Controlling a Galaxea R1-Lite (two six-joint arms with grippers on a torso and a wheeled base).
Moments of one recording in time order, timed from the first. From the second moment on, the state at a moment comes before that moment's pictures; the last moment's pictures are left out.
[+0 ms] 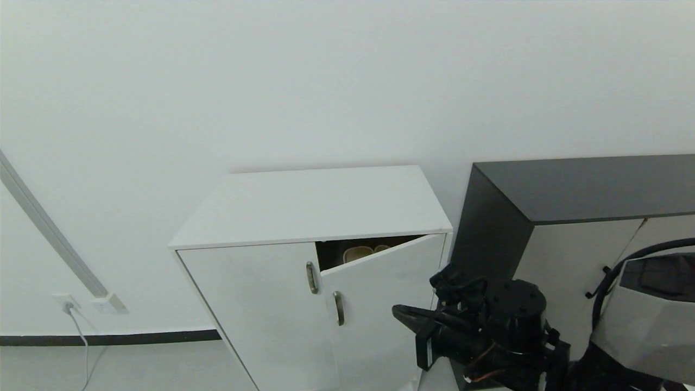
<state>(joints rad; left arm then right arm) 0.09 0.09 0.00 0.00 -0.04 0.03 0.75 2.10 -0.51 -1.41 0.11 0.12</state>
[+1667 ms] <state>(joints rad) 0.09 0.09 0.00 0.00 -0.04 0.03 0.59 2.38 -1.08 -1.06 -0.04 0.12</state>
